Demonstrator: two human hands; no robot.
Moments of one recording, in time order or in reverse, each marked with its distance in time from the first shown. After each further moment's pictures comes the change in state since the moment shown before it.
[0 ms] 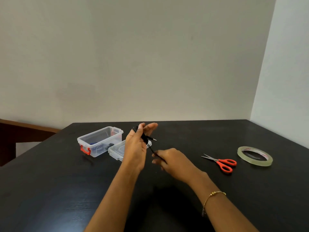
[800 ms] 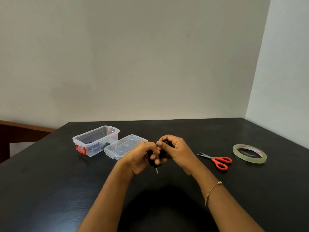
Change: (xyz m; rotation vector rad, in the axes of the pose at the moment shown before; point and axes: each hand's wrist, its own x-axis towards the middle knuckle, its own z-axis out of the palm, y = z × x) left_hand -0.016 0.006 0.003 0.464 -0.368 -0.534; right_hand -0.003 0.016 -0.012 0.898 0.196 0.121
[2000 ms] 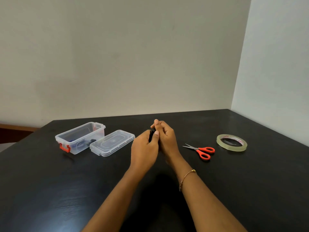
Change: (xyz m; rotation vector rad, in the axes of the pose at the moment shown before) left_hand 0.013 -0.019 0.059 0.607 0.561 0.473; right_hand 0.015 0.011 0.002 0.095 0.368 -0.094
